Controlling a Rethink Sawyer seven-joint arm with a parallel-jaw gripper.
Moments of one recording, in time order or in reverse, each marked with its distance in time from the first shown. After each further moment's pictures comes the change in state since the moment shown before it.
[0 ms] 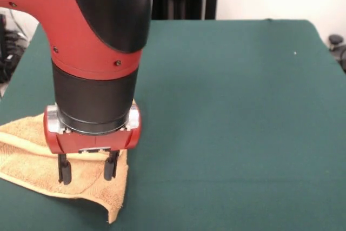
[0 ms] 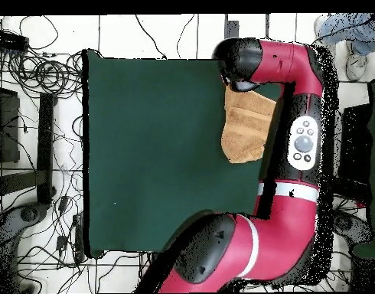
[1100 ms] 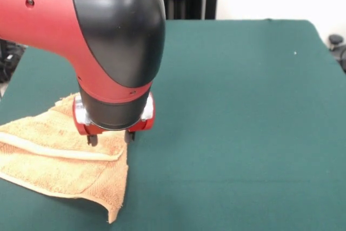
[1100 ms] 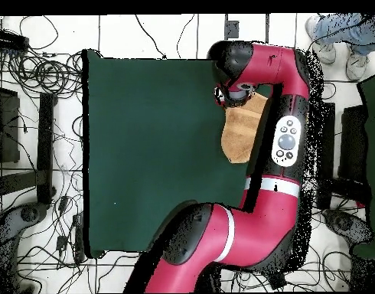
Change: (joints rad) arm 0.052 0.122 -0.078 -0.149 0.048 0.352 0.008
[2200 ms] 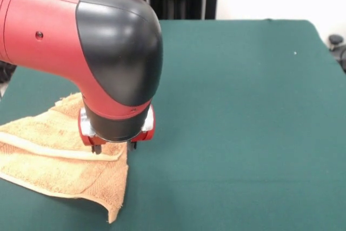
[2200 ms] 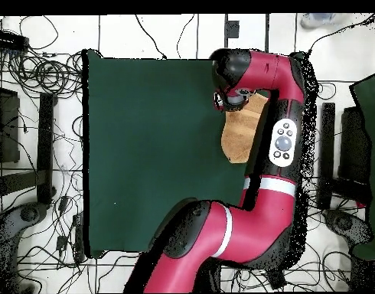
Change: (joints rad) arm 0.000 0.051 -0.032 -0.010 0.029 -0.040 0.002
